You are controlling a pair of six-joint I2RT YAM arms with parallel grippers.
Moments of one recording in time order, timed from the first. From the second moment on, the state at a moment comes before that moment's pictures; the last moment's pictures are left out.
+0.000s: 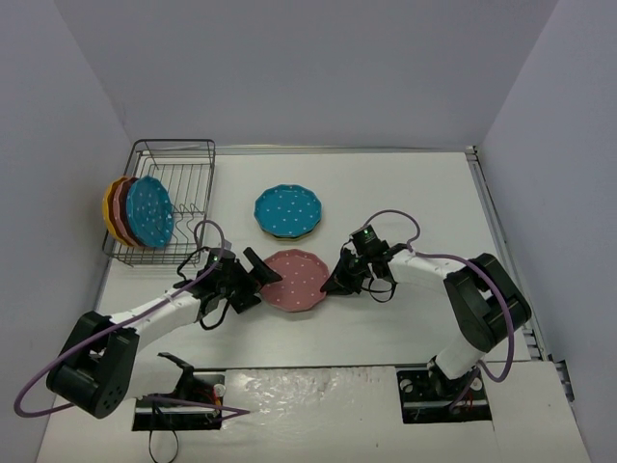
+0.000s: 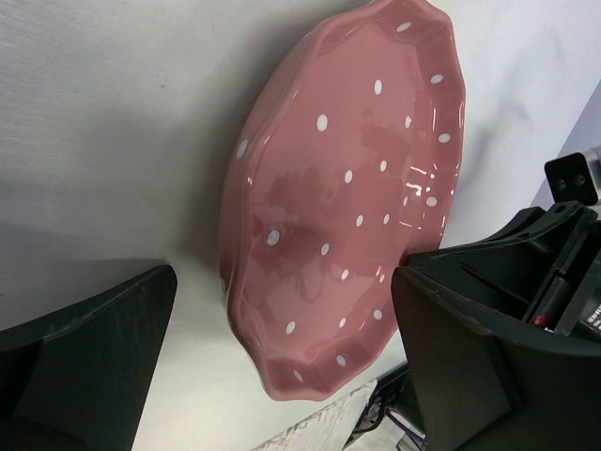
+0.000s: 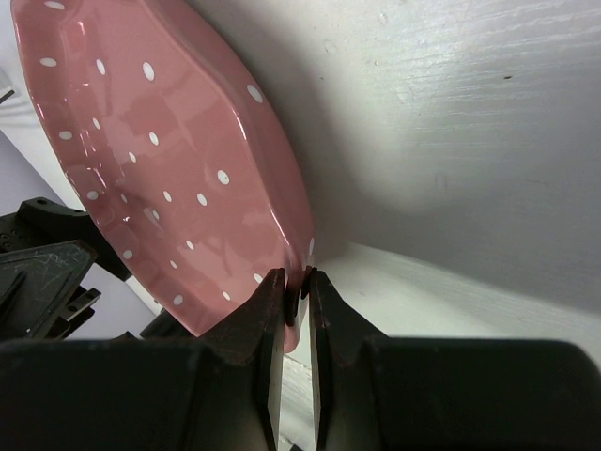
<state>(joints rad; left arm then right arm) -0.44 1.24 0.46 0.00 0.22 -1.15 0.56 1.61 0.75 -0.17 -0.41 1.08</state>
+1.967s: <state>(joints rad) -0.47 1.08 0.83 -0.40 0.07 -0.95 0.55 1.35 1.14 -0.52 -0.17 0.77</state>
